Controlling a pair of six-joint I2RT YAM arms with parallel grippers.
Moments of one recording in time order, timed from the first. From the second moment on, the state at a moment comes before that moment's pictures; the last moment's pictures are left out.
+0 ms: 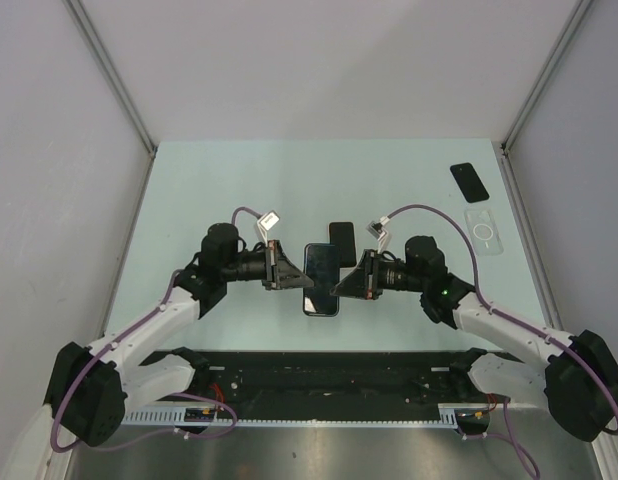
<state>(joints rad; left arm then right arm) -0.49 1.04 0.58 0.09 0.83 -0.79 0.66 1.06 0.53 0.28 -0.69 0.89</state>
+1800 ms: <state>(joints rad) -0.49 1.07 0.64 -0.13 0.84 -0.59 0.54 0.91 0.68 0.00 -0.63 0.59</state>
